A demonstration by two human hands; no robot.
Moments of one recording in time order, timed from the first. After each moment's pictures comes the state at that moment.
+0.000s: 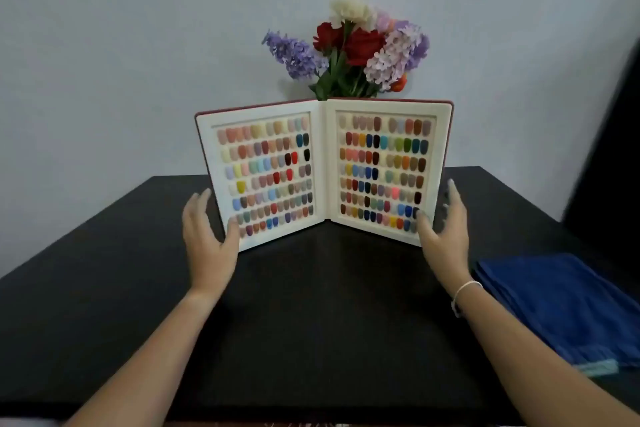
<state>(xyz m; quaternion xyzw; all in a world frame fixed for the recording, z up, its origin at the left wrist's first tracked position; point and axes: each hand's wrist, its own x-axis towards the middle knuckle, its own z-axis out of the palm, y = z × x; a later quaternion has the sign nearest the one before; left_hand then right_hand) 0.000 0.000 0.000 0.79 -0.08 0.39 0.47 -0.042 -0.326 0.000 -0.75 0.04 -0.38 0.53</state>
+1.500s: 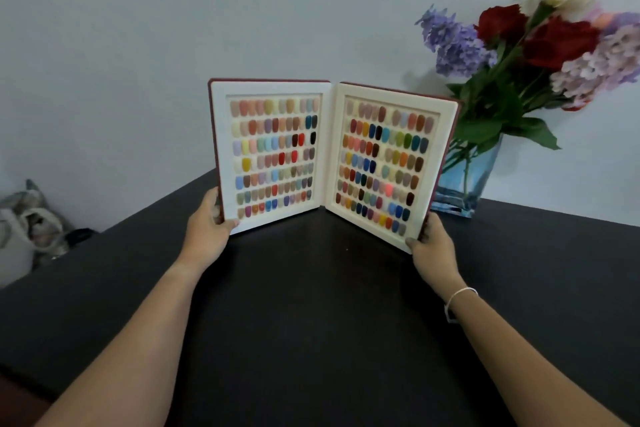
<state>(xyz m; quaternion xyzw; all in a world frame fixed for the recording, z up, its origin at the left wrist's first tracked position) 0.076 0.175 -0.012 0.80 0.09 0.23 0.55 0.100 -0.158 -0.009 -0.82 -0.01 -0.15 0.56</state>
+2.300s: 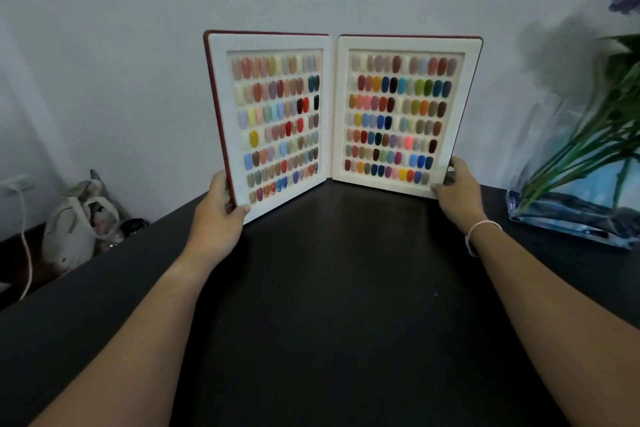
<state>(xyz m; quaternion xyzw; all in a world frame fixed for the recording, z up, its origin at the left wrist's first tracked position) 0.136 0.234 -0.020 0.80 0.13 0.27 0.52 0.295 -0.075 -0.016 -0.83 -0.06 -0.16 0.53</state>
